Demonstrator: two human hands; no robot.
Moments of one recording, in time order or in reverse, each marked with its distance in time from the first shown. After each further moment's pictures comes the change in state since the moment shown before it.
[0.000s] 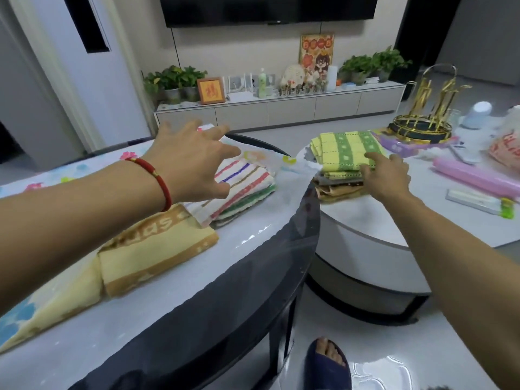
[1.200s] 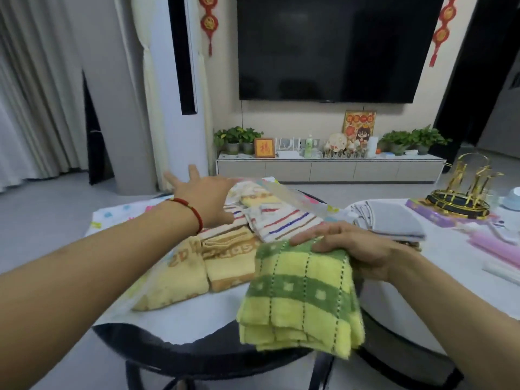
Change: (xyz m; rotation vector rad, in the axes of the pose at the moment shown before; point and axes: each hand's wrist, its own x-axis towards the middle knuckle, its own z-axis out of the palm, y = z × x) left_hand -0.129 -0.087 -0.037 -0.206 -0.116 -0.421; right_hand -0.209 -0.160 -0.105 0.875 -1.217 -0.293
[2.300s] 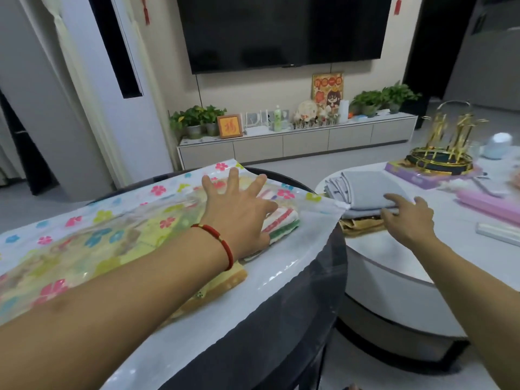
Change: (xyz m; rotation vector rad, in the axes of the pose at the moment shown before) left_hand 0.080 0.140 0.072 0.156 0.129 0.361; right_hand 0.044 0.142 -0.236 -0.746 1.210 0.285
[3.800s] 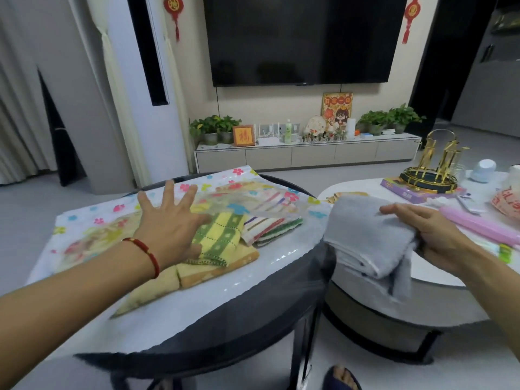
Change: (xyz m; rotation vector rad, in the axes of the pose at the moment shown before) left_hand -0.133 -0.085 -0.011 0.172 -0.106 -0.224; right_hand -0.110 -0.004 -0.132 0.992 -0.521 -0.107
